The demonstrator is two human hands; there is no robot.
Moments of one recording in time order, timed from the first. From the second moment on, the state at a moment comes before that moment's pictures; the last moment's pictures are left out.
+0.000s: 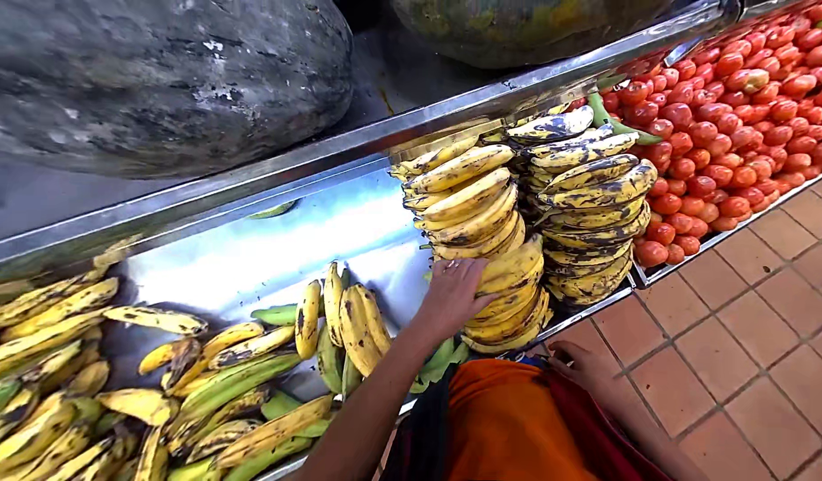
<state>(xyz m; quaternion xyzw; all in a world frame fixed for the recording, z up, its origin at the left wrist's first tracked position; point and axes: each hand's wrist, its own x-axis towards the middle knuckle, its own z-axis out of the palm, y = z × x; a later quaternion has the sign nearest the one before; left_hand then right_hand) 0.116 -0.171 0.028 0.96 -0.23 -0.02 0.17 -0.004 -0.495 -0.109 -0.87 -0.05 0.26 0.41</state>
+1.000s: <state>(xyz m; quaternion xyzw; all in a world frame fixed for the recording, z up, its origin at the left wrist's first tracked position) 0.093 -0.194 -0.002 0.97 -0.08 0.08 0.23 0.036 -0.491 -0.085 -0.86 -0.12 0.23 0.44</state>
